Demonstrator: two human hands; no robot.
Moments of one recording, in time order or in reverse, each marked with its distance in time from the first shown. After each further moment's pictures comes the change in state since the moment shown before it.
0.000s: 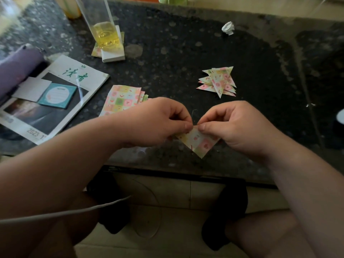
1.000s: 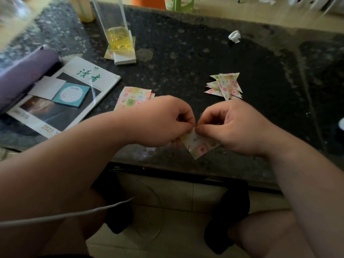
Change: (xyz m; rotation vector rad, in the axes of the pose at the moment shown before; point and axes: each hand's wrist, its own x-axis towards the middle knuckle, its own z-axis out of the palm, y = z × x) left_hand -0.020 0.006 -0.014 0.207 0.022 0.006; right_hand 0.003 -0.024 0.012 -0.224 -0.080 -0.157
